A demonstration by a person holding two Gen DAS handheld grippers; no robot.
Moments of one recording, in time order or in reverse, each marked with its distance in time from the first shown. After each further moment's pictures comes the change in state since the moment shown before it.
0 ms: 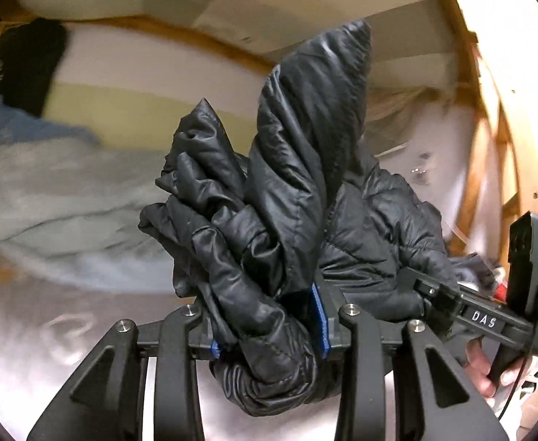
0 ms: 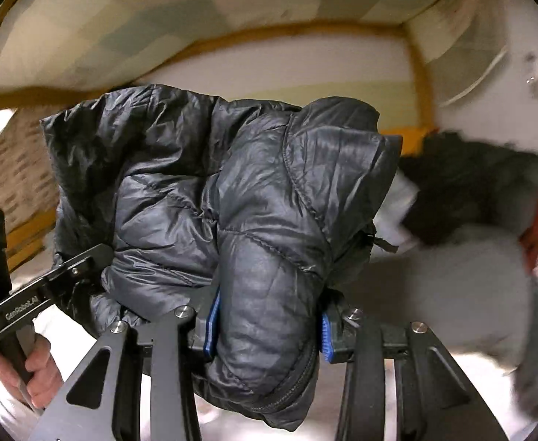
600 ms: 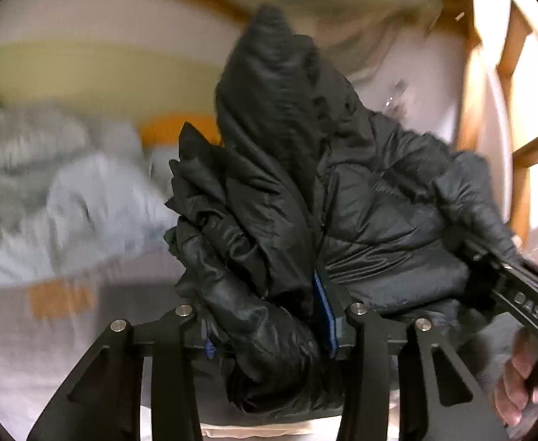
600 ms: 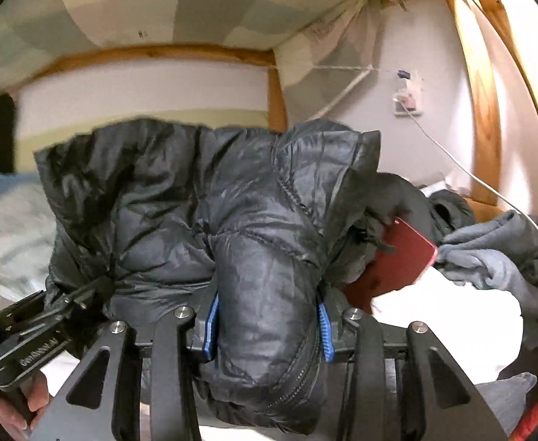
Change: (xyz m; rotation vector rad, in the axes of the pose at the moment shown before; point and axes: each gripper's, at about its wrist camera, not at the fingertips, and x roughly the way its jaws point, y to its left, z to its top) left arm 0.245 -0.112 -0.071 0.024 0.231 -0.124; right arm 0.033 -0.170 -0.017 -0.031 -0.030 -0.553
